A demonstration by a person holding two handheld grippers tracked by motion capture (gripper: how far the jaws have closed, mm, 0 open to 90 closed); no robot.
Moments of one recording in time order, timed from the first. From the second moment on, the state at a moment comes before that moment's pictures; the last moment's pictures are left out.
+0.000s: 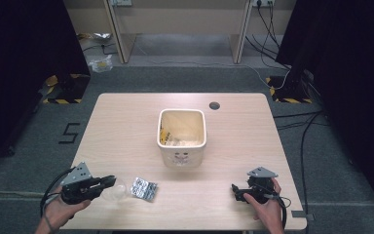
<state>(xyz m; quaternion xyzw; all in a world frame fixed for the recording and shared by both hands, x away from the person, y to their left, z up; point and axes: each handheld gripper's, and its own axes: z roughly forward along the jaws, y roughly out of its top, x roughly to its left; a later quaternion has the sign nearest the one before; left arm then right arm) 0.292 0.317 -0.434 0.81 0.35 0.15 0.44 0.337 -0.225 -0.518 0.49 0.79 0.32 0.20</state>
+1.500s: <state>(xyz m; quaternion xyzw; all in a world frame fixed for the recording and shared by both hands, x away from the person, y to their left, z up) 0.373 0.290 -0.336 0.77 0.32 0.21 0.52 0.337 -0.225 -0.518 0.49 0.79 0.32 0.20</state>
